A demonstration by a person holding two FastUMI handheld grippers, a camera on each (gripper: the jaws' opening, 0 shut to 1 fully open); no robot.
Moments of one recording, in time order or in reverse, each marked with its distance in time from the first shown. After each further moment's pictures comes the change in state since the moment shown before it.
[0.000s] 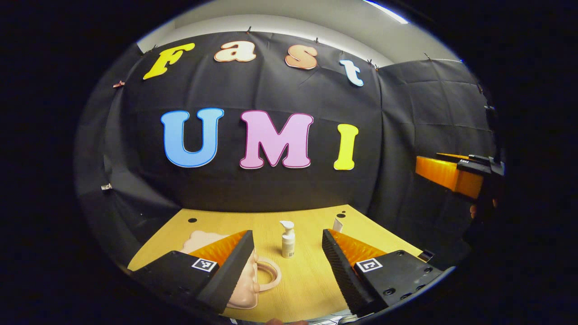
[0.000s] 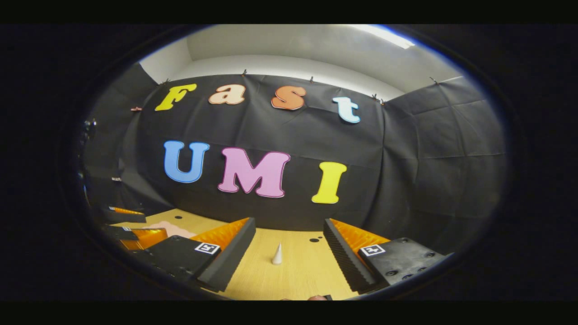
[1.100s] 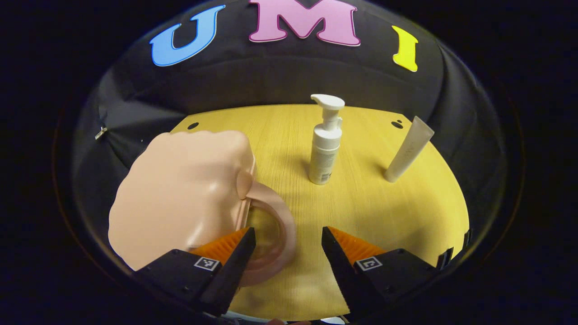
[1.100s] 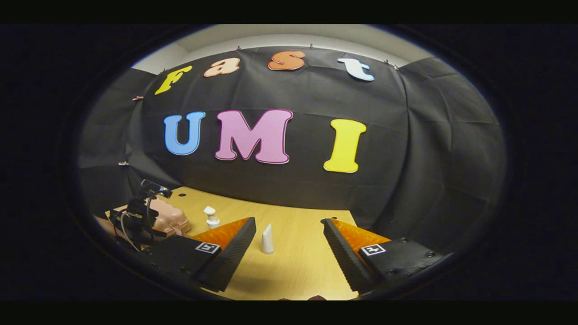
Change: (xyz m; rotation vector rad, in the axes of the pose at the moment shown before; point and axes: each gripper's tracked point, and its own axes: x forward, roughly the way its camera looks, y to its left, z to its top) left arm 0.157 0.036 -0.215 -0.025 0.659 0.254; right arm 0.119 -0.060 -0.136 0.049 0.216 0.179
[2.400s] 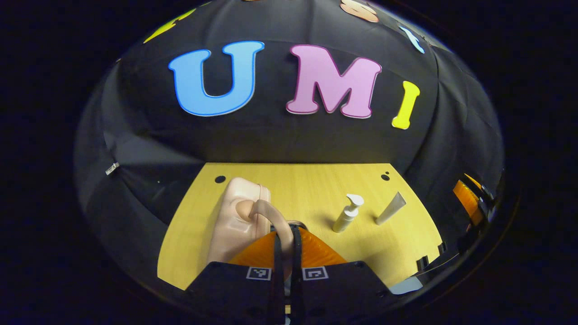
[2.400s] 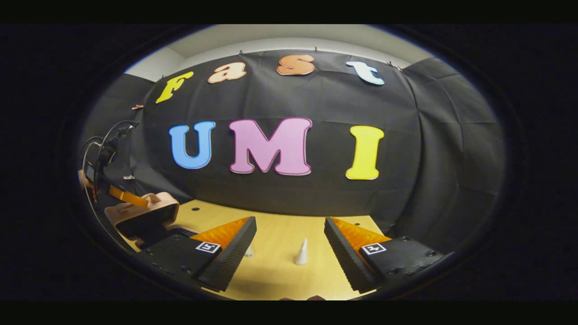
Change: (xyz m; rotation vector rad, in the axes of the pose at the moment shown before) left arm -0.168 0.197 0.154 -0.035 -0.239 -0.101; right arm 0.019 0.110 0.058 0.049 -0.095 0.019
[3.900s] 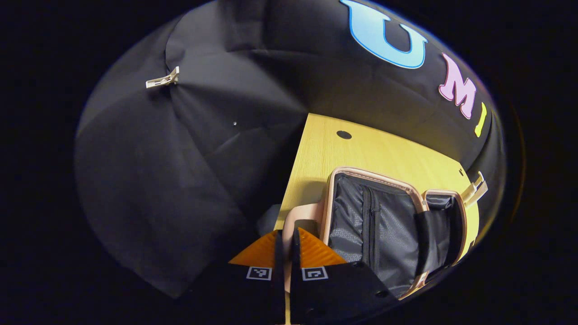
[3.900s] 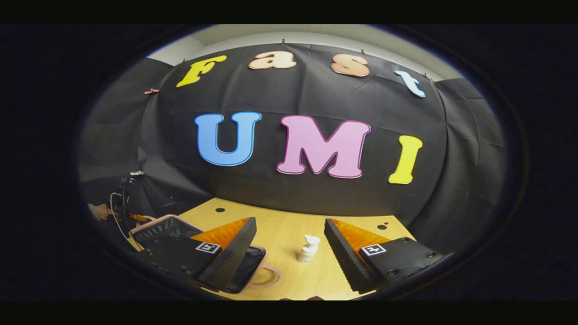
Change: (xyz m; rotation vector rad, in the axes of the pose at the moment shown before) left arm 0.127 0.415 -0.187 -0.197 0.180 0.150; right arm 0.024 0.198 0.006 -0.072 0.102 -0.010
